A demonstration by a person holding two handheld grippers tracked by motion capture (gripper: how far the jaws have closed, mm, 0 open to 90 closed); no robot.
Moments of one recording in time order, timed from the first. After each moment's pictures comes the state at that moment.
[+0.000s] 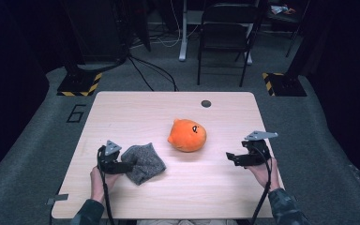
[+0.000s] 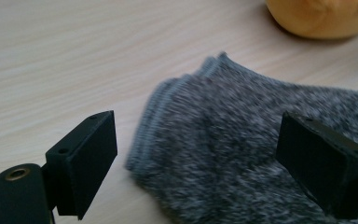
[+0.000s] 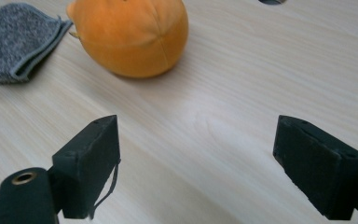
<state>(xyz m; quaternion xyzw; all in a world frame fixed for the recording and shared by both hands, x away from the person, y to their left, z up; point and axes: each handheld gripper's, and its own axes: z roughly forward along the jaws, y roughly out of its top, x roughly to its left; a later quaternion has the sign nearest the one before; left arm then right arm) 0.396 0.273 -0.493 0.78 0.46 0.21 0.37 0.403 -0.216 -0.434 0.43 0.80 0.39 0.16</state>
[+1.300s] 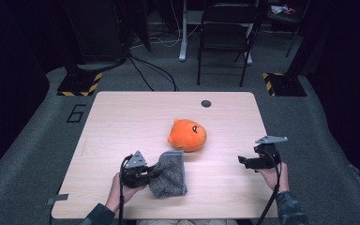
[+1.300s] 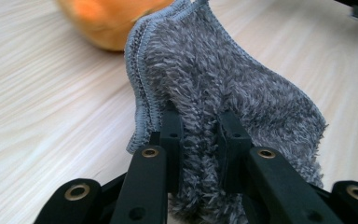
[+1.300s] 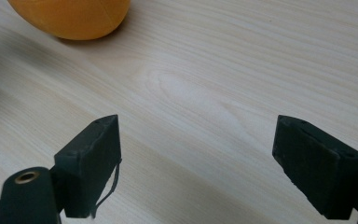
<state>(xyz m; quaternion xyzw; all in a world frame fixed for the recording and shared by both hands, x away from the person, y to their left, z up) 0.357 0.197 -0.473 0.84 0.30 0.09 0.44 0.408 -0.250 -0.456 0.48 0.79 0.35 0.16</state>
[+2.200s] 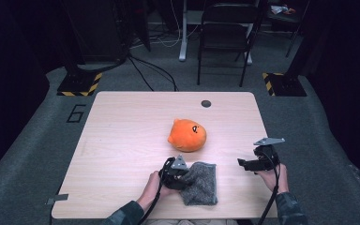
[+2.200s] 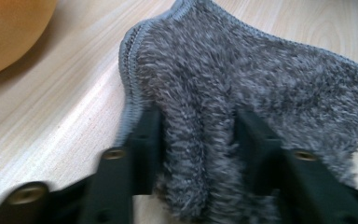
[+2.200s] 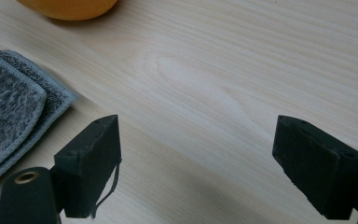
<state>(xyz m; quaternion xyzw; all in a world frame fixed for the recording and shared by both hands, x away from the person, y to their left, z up) 0.378 0.097 -0.505 0.89 0.23 0.05 0.39 0.408 -0.250 -0.465 0.47 0.81 0.32 0.16</state>
